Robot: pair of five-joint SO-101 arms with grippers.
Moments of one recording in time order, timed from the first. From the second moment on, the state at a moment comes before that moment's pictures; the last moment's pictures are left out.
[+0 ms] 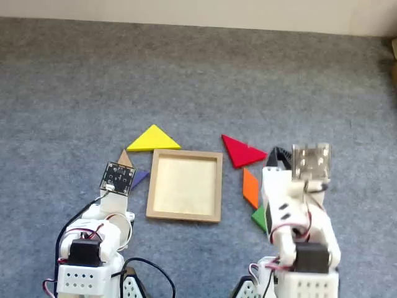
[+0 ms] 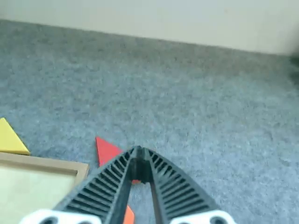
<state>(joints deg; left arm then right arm) -2.5 -102.7 96.0 76.9 -5.1 -4.6 -80.4 65.1 48.8 9.1</state>
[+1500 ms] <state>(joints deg) -2.5 -102.7 96.0 76.9 -5.1 -17.4 22.3 2.7 63.3 31.9</state>
